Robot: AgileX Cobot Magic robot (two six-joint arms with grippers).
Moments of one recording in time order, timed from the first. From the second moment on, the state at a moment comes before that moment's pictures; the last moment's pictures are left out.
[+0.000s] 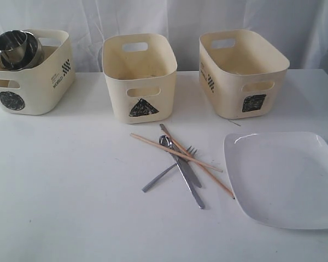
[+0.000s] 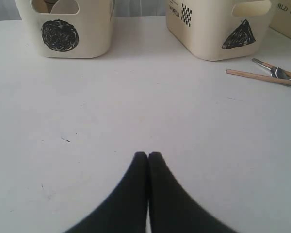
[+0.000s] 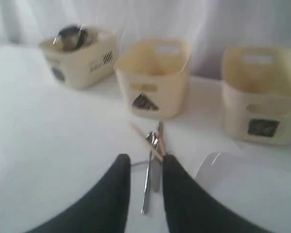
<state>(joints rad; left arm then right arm) -0.13 0.00 0.02 -0.29 0.35 0.24 0.09 0.41 -0.68 0.47 0.76 -0.39</state>
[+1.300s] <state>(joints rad) -0.13 0.00 0.02 -0.29 0.35 0.24 0.46 2.18 -1.68 0.01 0.93 -0.37</state>
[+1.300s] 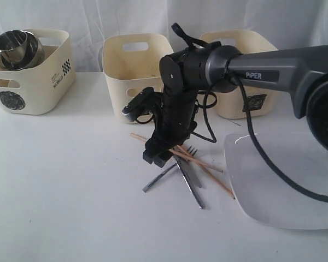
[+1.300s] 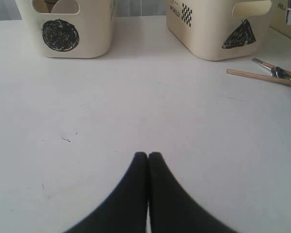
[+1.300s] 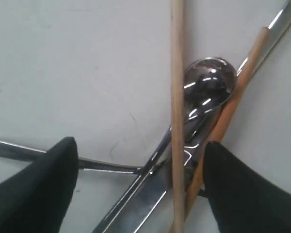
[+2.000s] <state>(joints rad) -0.13 0.00 0.02 -0.29 0.35 0.24 0.41 2.24 -1.68 0.01 0.84 -0.24</state>
